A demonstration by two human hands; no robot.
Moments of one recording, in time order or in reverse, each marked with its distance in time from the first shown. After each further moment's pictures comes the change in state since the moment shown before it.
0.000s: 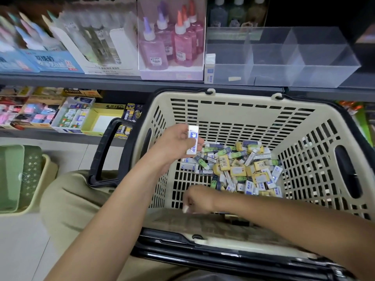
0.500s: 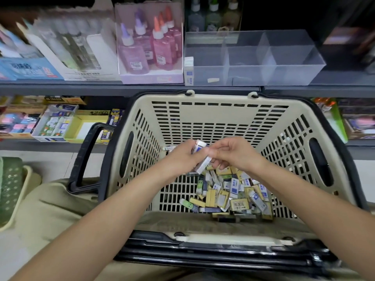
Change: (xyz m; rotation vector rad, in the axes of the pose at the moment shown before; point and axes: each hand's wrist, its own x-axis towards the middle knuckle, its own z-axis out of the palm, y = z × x) left_hand 0.004 -0.015 0.046 0.379 -0.159 0.000; right_hand -0.102 0.030 -0.094 0.953 0.566 0.047
